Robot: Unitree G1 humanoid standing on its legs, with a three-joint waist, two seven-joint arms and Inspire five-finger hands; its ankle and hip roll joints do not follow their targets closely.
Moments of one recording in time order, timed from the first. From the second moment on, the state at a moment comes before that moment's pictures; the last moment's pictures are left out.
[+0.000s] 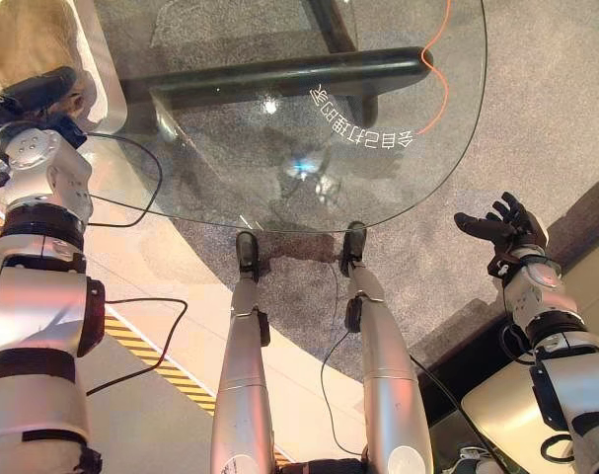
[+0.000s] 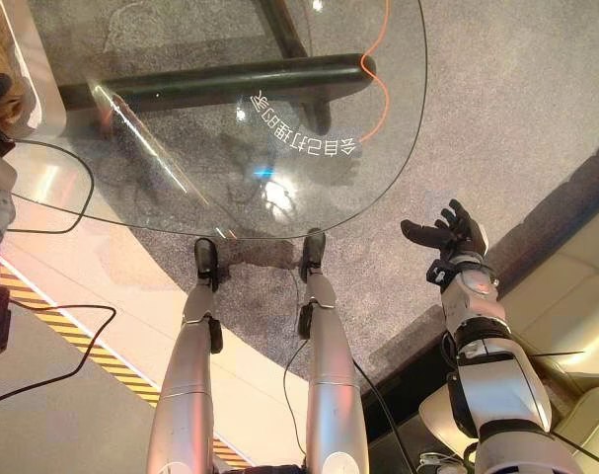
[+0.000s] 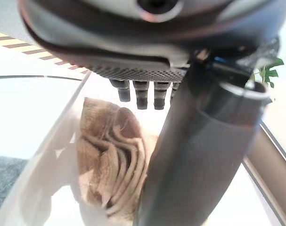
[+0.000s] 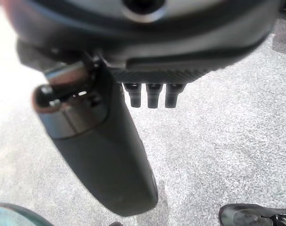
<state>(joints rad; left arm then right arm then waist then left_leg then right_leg) -1.29 0.80 -0.26 1.20 -0.85 -0.09 0.65 -0.79 -0.62 0.16 1.16 0.74 -0.12 -0.05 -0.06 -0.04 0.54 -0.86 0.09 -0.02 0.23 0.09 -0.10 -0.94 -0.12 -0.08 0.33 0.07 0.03</state>
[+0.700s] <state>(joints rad) -1.12 0.80 -0.17 1.10 -0.85 -0.15 0.64 -0.70 -0.55 0.16 1.16 0.65 -0.14 -0.01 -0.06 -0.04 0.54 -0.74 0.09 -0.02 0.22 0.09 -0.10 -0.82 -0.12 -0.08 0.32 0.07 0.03</state>
